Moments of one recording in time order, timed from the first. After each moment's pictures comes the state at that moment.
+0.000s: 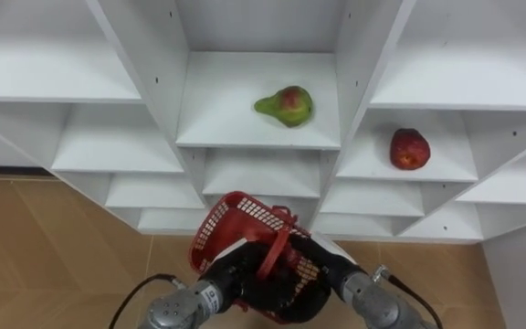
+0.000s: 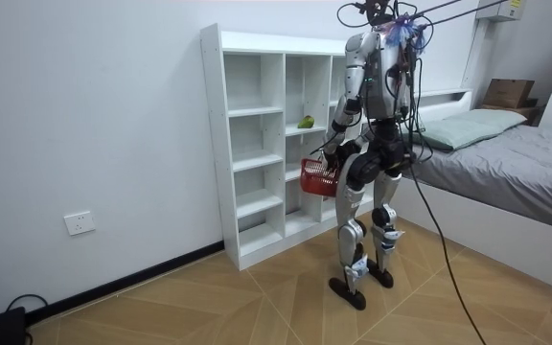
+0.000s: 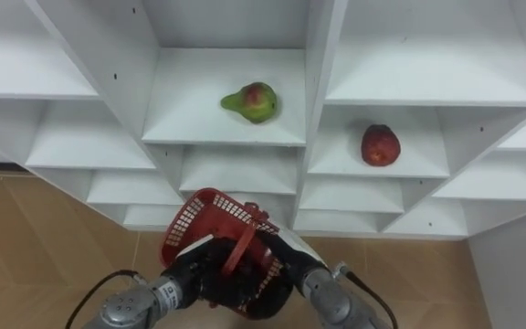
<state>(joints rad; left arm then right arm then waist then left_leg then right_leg) -0.12 0.16 -0.47 0.81 -0.19 -0.20 -0.33 -0.17 -0.19 0.49 0.85 -0.28 -0.19 0.08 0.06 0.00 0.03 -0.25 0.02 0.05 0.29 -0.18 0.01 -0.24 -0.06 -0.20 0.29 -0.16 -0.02</state>
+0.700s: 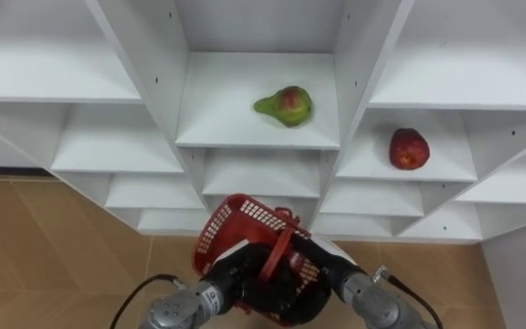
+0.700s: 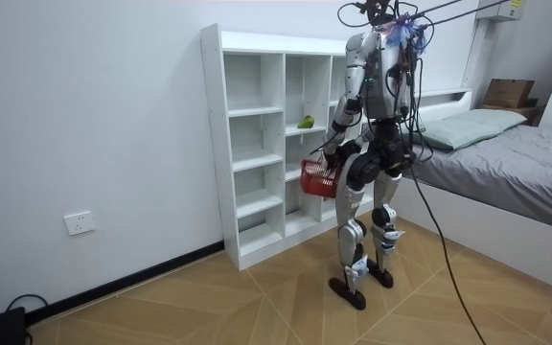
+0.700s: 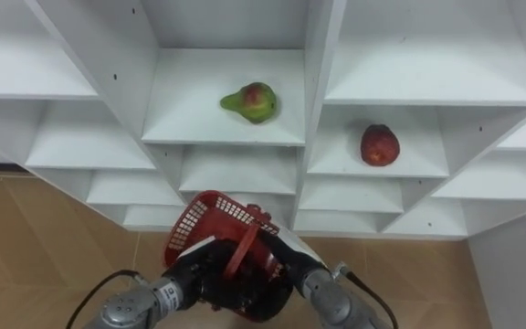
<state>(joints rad) -0.12 0.18 -0.47 0.84 -0.16 -0.20 -0.31 -0.16 -0.20 0.49 0.85 -0.28 -0.19 0.08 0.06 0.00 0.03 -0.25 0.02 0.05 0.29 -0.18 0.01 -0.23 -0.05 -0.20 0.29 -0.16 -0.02</state>
